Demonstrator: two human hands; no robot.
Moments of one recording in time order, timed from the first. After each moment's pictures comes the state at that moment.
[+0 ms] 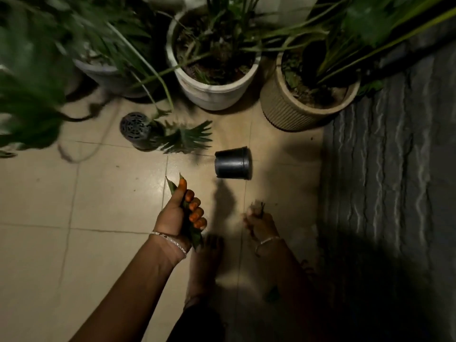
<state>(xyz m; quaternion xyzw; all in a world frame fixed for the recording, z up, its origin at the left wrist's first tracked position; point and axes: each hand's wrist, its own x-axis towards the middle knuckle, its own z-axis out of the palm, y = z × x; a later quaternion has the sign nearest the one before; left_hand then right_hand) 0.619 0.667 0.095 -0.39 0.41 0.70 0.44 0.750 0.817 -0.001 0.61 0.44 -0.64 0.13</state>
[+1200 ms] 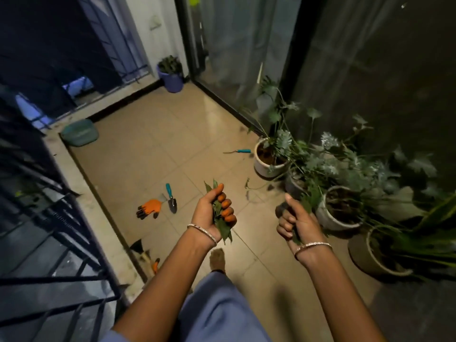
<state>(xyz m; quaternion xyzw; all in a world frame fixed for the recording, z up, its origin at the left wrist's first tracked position) 0.728 0.305 0.677 -0.35 0.24 0.89 0.14 0.706 0.504 0.669 0.25 0.47 -0.82 0.20</state>
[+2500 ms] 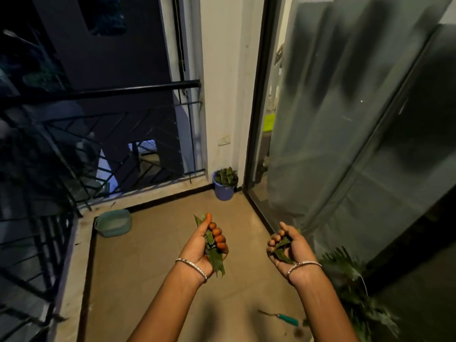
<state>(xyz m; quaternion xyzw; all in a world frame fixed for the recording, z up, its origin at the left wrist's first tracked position) 0.246 -0.051 0.766 -0.30 0.19 0.93 -0.07 0.132 0.114 0.752 0.18 0.41 -0.81 0.37</state>
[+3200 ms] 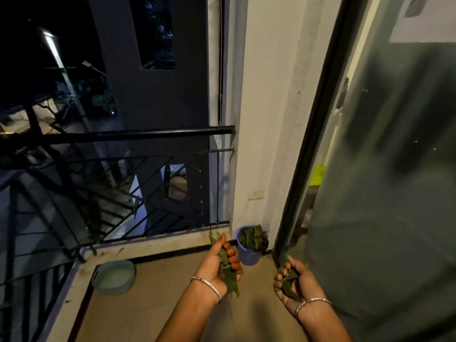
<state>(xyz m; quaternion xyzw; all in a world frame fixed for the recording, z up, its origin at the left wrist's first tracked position) -0.045 -0.294 0.770 -0.29 0.15 0.93 -0.14 -0.165 -0.150 0.741 0.17 0.41 -0.77 0.45</state>
